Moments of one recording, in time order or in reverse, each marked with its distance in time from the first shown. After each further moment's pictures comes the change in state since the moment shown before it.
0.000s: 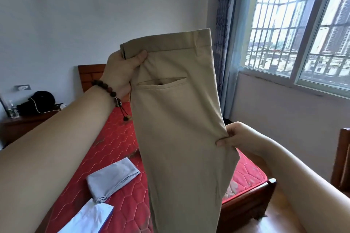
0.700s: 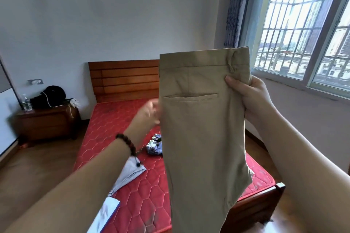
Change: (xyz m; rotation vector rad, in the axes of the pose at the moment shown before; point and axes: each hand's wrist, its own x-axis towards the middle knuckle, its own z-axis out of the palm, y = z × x) left_hand -0.067 -0.104 -0.037 0.242 -0.096 -0.349; right_hand 0.012 -0.114 0.020 0.638 0.486 -0.424
